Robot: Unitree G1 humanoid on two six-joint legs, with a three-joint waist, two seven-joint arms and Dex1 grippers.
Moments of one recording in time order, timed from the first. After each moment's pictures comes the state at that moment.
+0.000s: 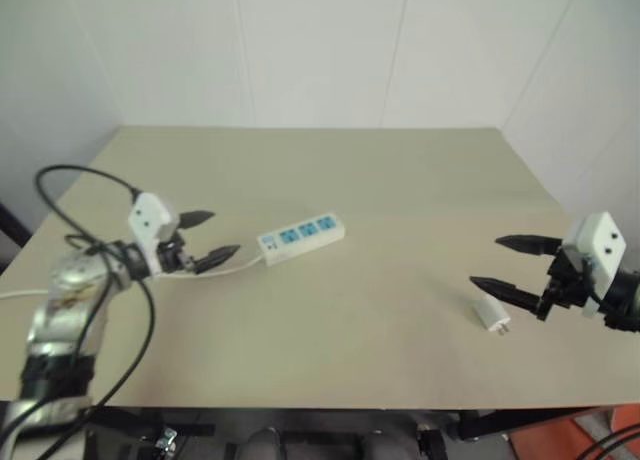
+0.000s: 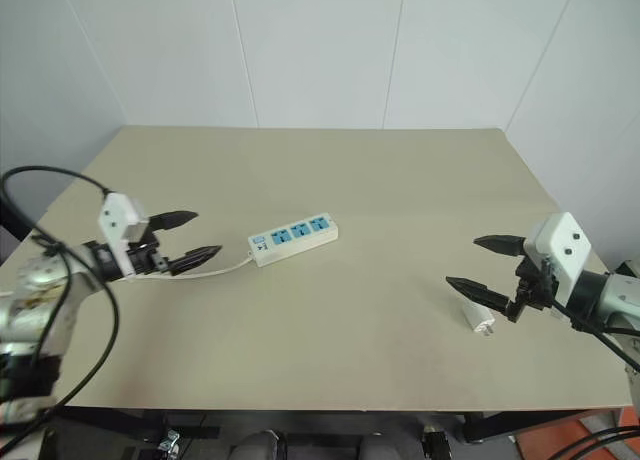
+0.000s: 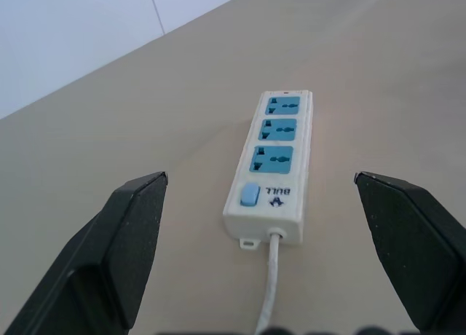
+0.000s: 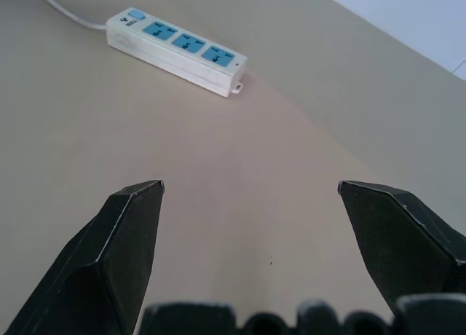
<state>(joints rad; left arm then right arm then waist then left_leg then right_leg) -0.51 0.68 0.12 0.21 -0.36 0.19 -1.01 -0.08 -0.93 -0.42 -0.27 0.49 0.40 1.03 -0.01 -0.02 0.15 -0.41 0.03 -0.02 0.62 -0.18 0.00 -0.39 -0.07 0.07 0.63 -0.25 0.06</state>
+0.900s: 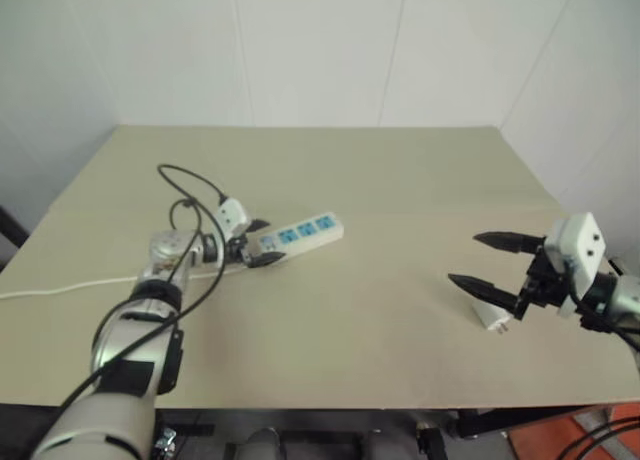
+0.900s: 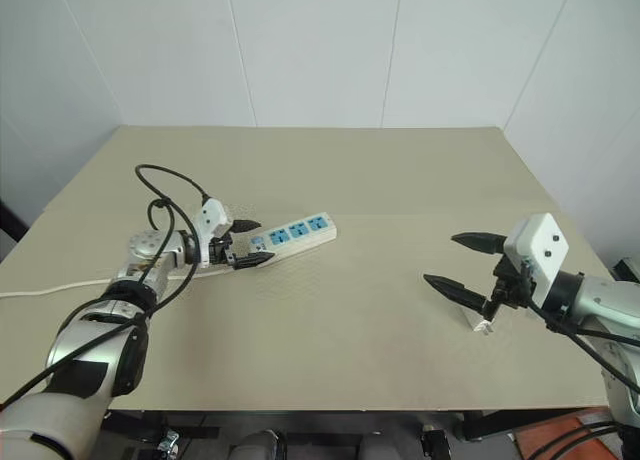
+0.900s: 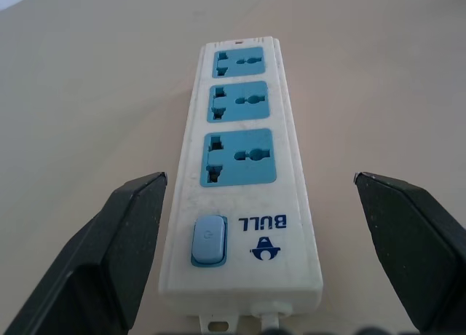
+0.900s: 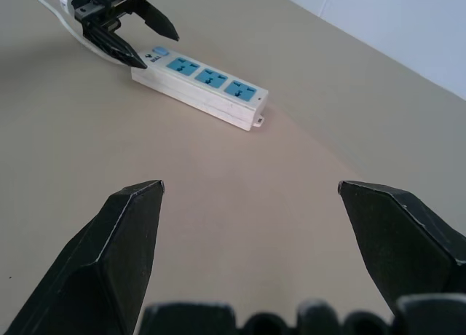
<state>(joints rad) -0.98 0.46 -0.02 1.24 -0.02 -0.37 -1.11 -0.06 -0.87 -0.41 -0.36 0.55 0.42 0.97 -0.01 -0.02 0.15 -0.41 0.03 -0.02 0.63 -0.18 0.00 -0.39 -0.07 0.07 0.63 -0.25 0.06</state>
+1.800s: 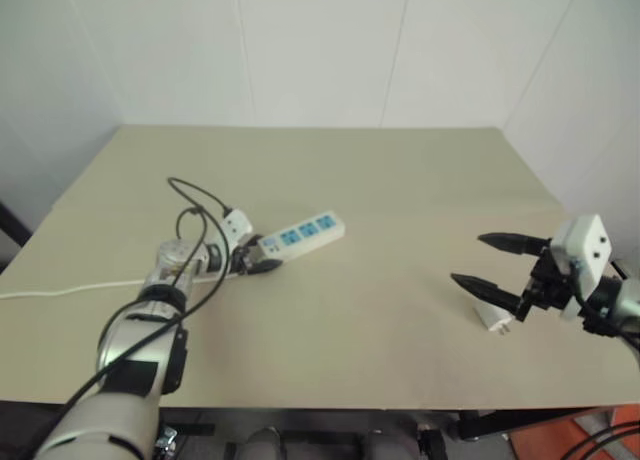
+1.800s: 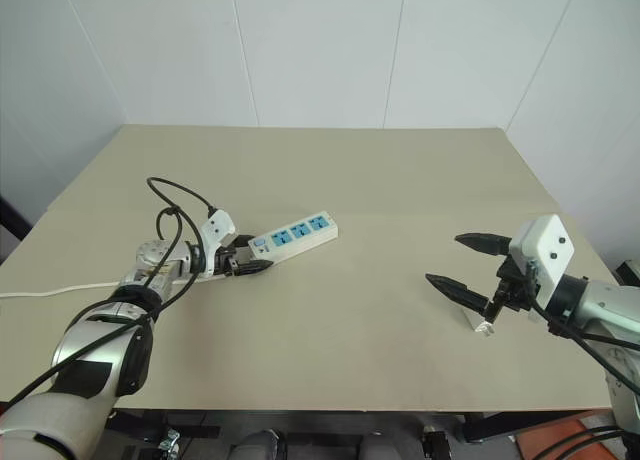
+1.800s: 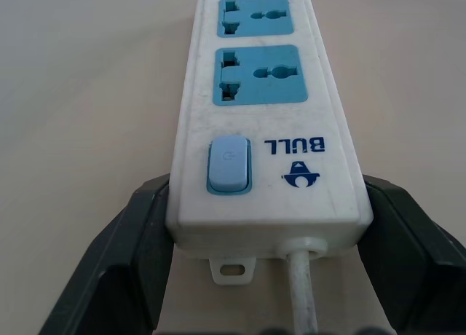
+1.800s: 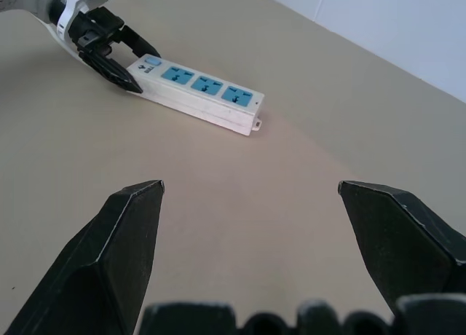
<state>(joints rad) -0.98 0.44 0.00 1.29 0.05 -0.31 -1.13 -0.03 -0.87 -0.41 -0.38 0.57 0.42 0.94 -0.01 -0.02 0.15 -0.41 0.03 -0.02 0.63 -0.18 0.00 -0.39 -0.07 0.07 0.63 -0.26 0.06</state>
